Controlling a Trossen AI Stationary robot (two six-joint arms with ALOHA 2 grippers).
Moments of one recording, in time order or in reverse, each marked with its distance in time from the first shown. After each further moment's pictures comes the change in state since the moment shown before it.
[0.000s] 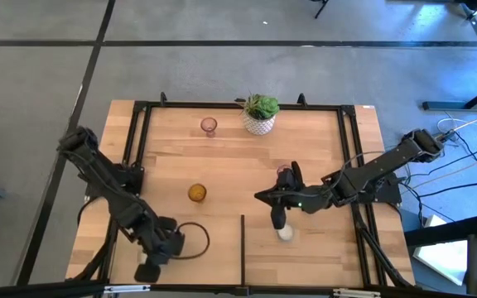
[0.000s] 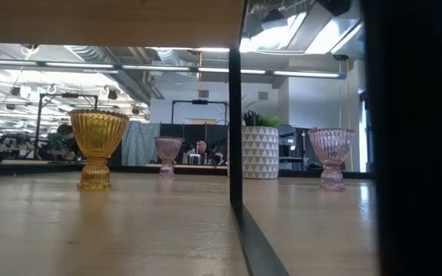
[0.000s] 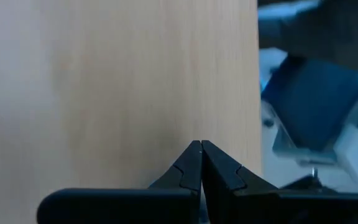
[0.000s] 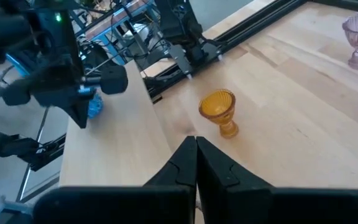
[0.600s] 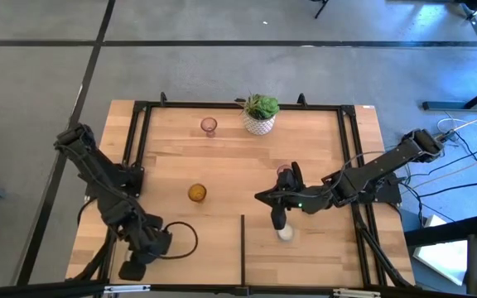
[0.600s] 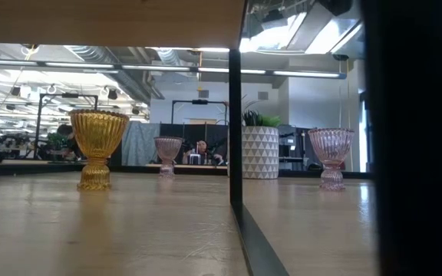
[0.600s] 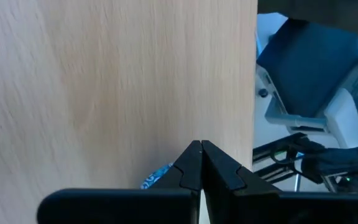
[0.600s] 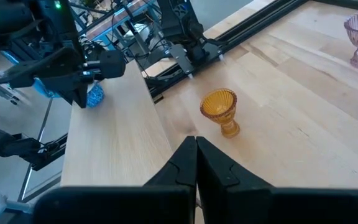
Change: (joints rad) left arm -0.063 -0.067 0.002 -0.140 0.079 -0.071; right arm 0.000 0.000 0.000 0.001 0.001 0.007
